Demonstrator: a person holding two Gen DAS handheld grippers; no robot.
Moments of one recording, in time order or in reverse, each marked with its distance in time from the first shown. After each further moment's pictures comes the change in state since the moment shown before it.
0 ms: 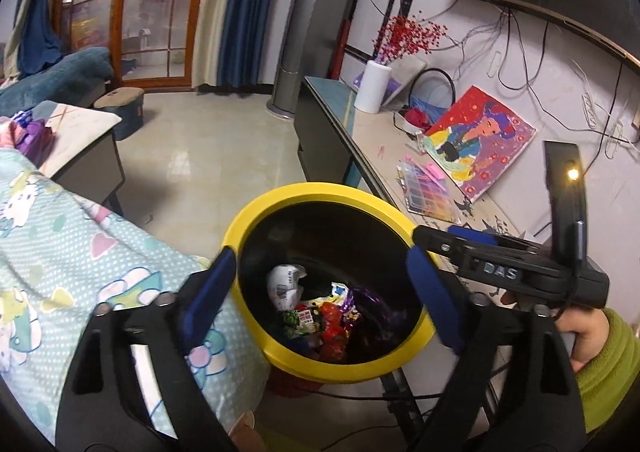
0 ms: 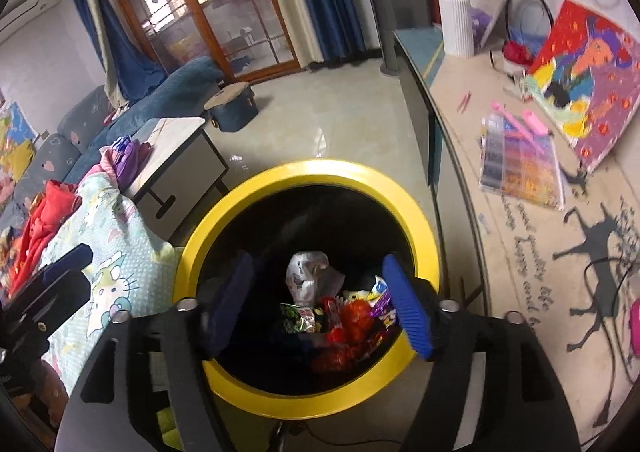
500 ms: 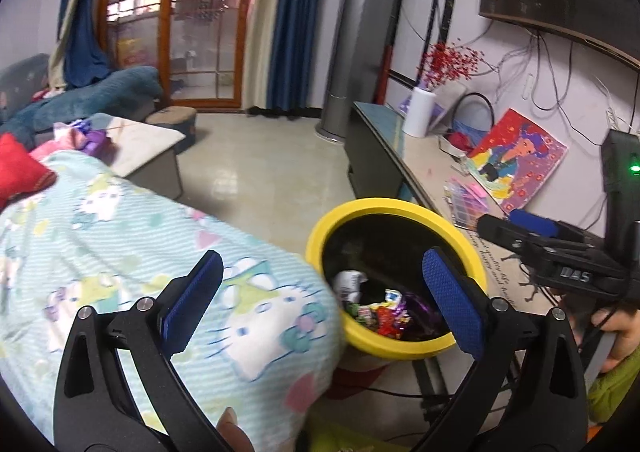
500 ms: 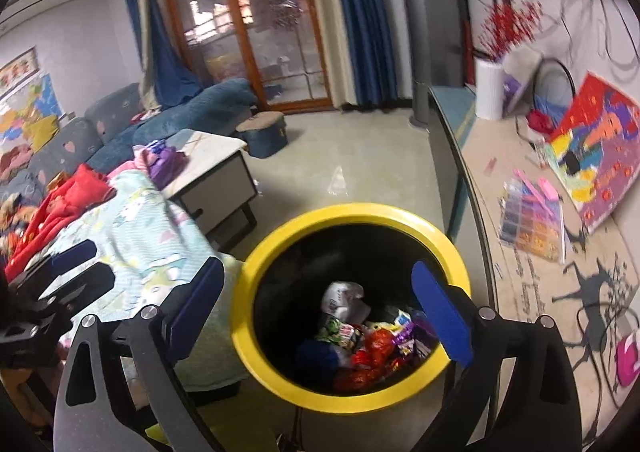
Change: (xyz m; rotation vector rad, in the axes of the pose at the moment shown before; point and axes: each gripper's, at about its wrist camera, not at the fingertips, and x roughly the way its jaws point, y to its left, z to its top) left arm -0.066 0.039 -0.016 -0.018 -0.090 0.174; right arm -0.049 0.066 -0.006 -0.158 -0.150 0.046
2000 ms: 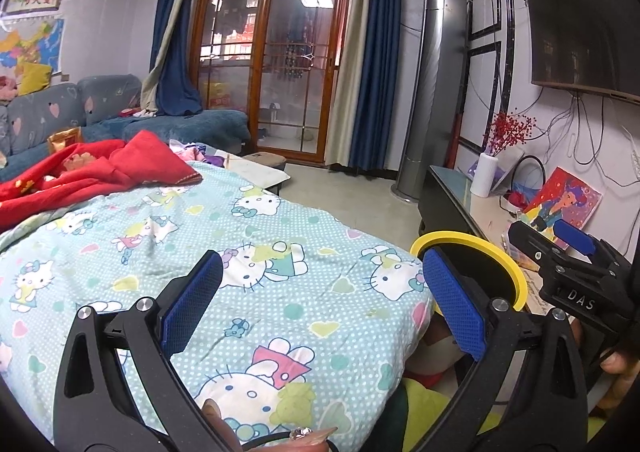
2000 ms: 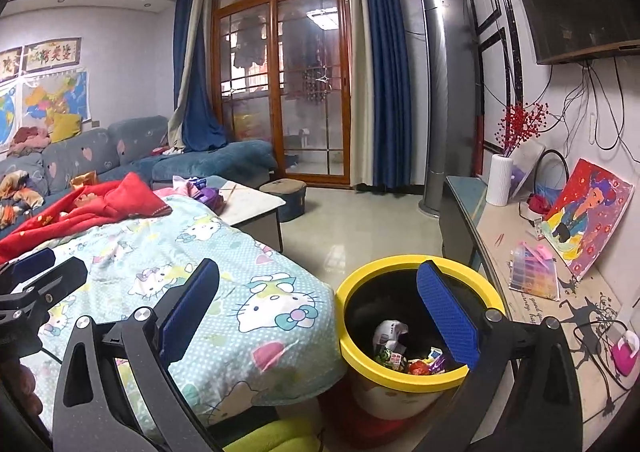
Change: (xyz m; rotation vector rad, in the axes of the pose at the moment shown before) left arm -0.154 0.063 -0.070 -0.100 -0.242 0.254; right arm -0.077 0.140 -0.060 -0.138 -0.299 -0.041
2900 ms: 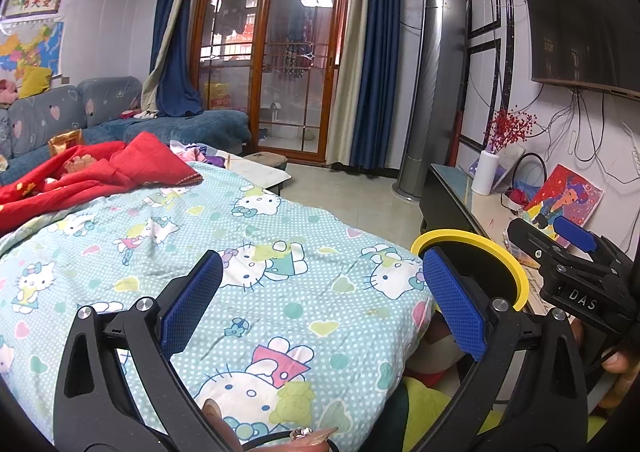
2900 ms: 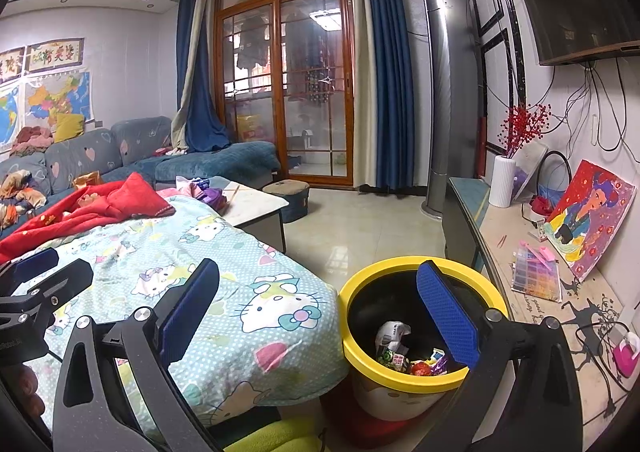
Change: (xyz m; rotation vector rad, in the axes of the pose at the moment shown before) left arm 0.000 -0.001 0.000 0.003 0.001 -0.002; right arm 0.000 0.002 -0.003 -0.001 -0.006 0.006
